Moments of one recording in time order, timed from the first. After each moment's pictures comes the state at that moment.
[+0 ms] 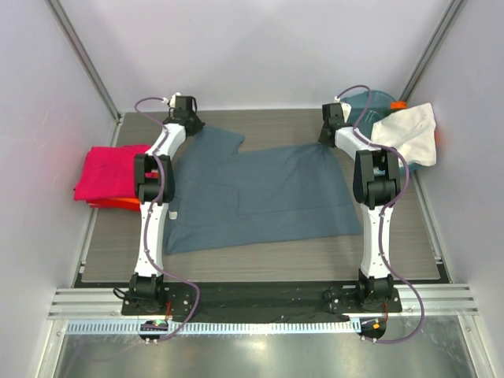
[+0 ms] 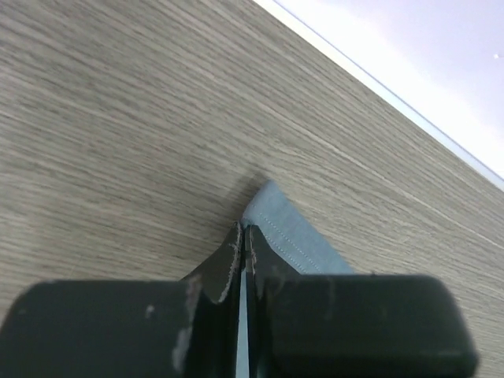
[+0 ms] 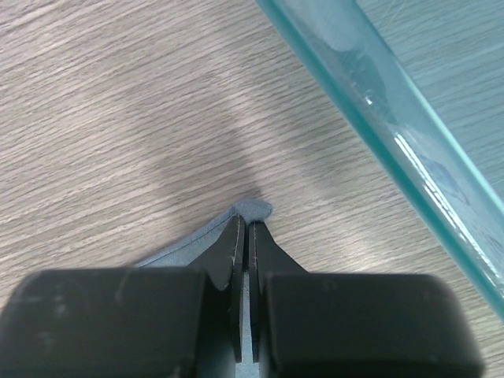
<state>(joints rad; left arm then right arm) -0.11 2.63 2.30 -0.36 -0.08 -0.66 0.12 2.33 1.82 -0.32 0.30 0.37</state>
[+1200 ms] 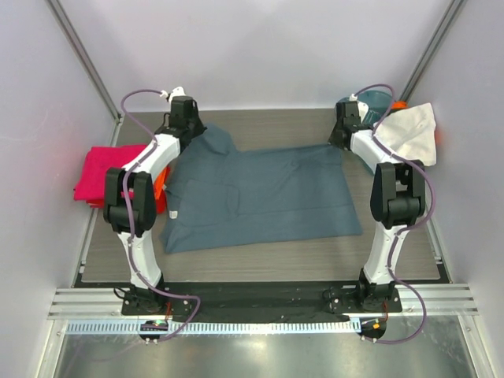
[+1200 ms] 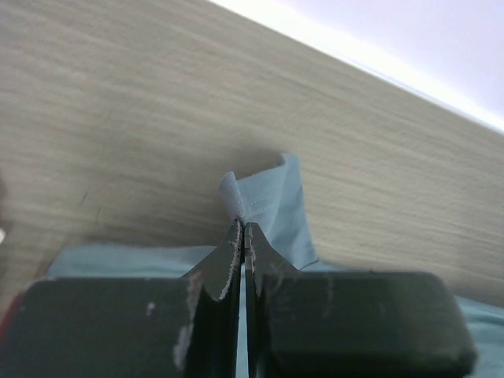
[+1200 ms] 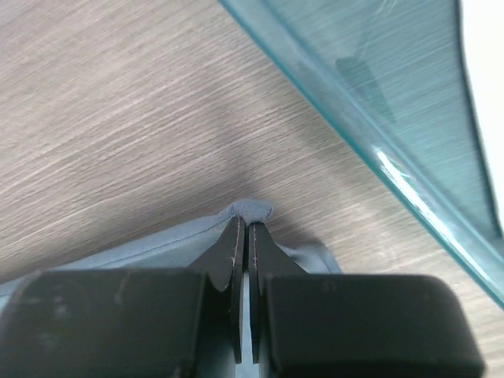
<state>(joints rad) -0.21 1.97 1.59 -0.14 -0.15 -0.52 0.10 2.00 1.55 -0.36 0.26 0.45</state>
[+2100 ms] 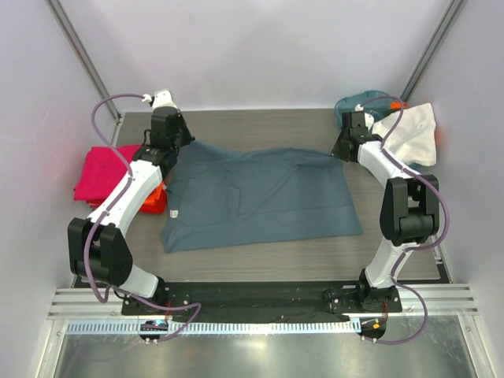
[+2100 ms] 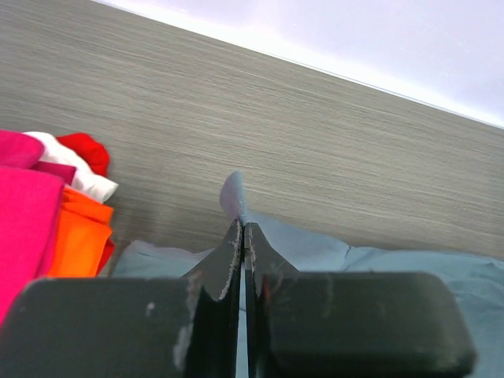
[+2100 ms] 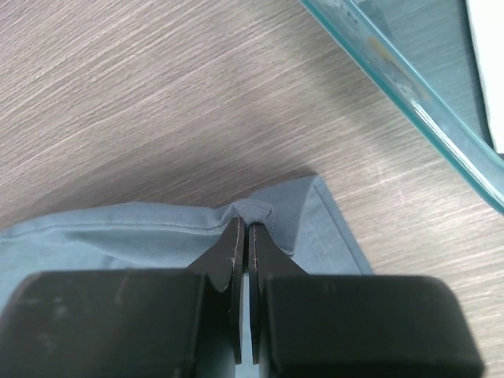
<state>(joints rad) -0.25 1.50 1.27 -0.16 -0.27 -0.39 0.09 1.80 1.35 -0.39 0.19 0.49</state>
